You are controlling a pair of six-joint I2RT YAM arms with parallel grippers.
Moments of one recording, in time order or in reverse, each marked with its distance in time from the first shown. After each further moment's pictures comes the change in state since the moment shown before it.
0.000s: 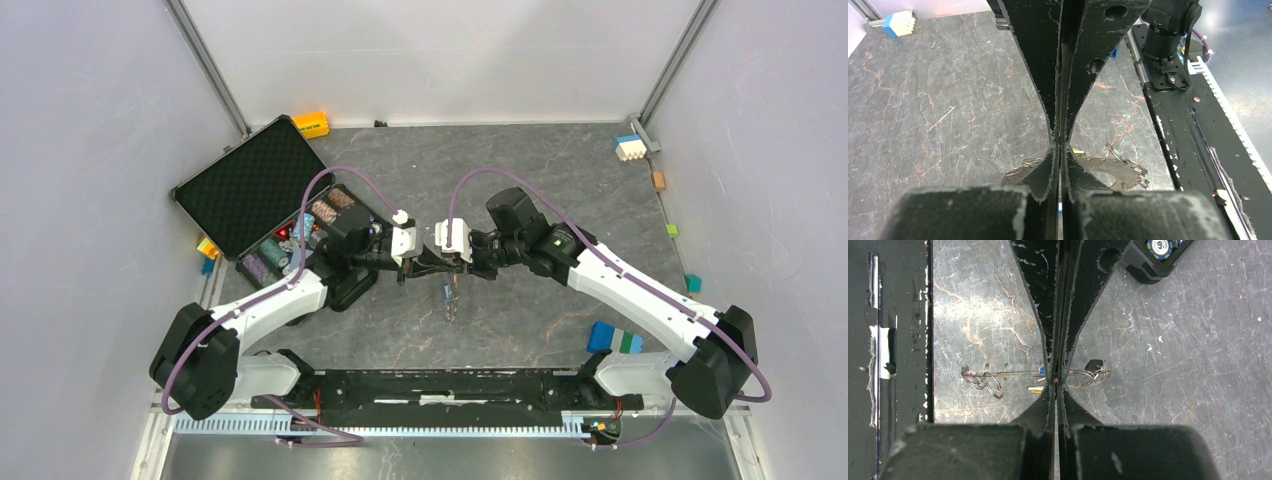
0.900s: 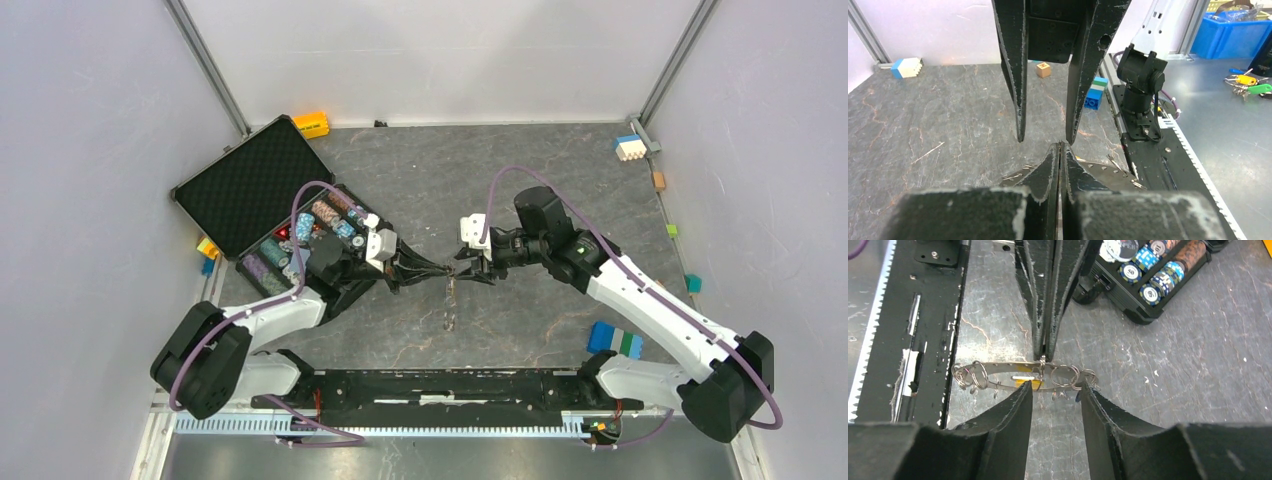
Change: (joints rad) left arm 0.025 0.002 -0.217 0.655 0.011 -0.451; right arm -0.098 -0.117 -0.090 0.115 -0.218 0.023
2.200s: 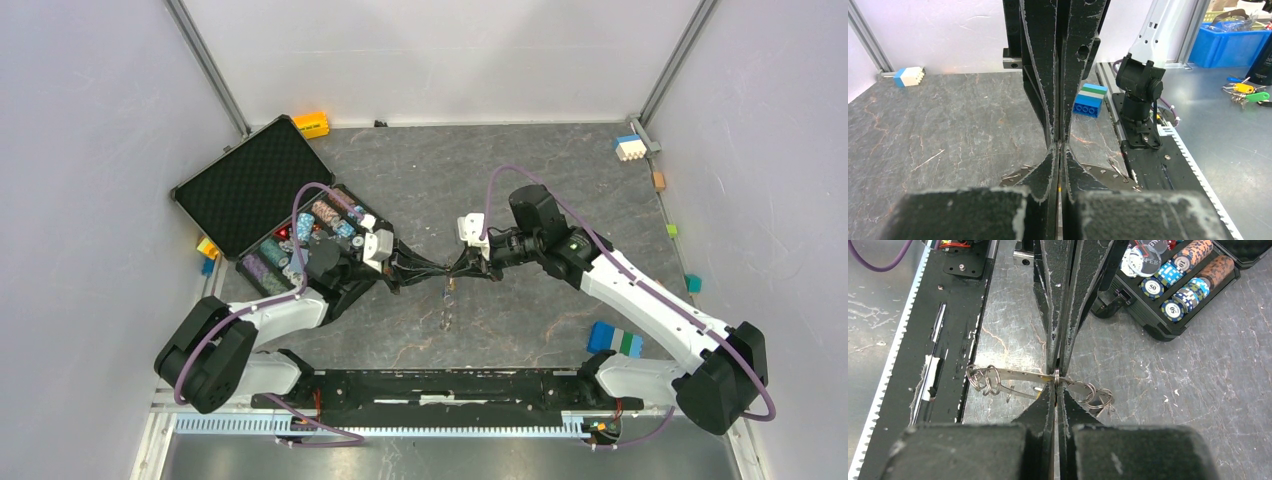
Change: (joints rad) left arm 0.000 0.036 -0.024 0.155 -0.012 -0.078; right arm -0.007 0.043 0.000 0.034 -0.126 0.014
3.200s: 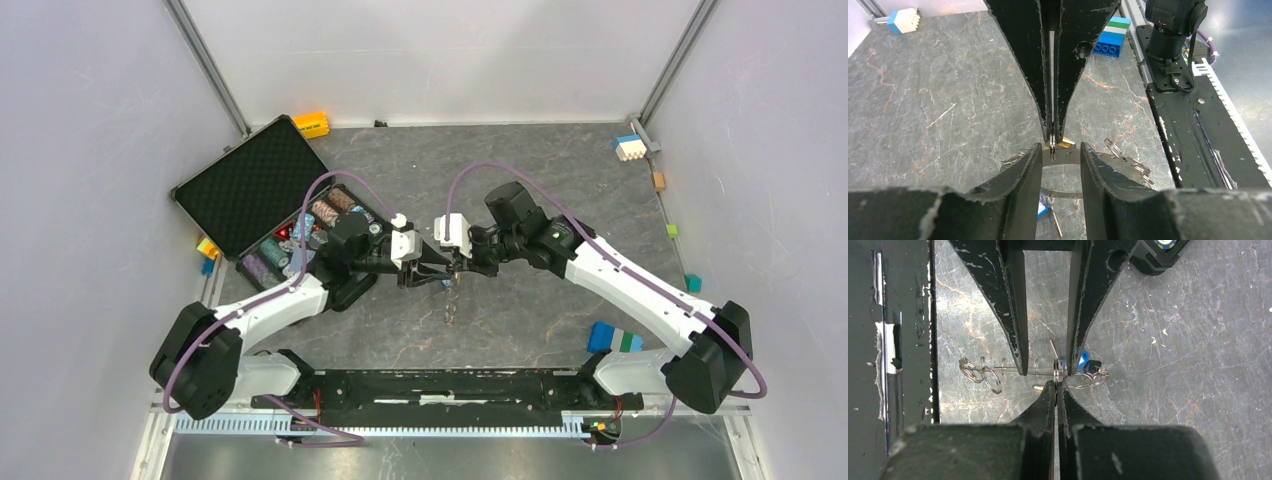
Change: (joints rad) left arm -0.027 -0.041 0.190 -0.727 -0.027 0.496; right arm 0.087 0.104 0.143 -0.214 0.333 -0.037
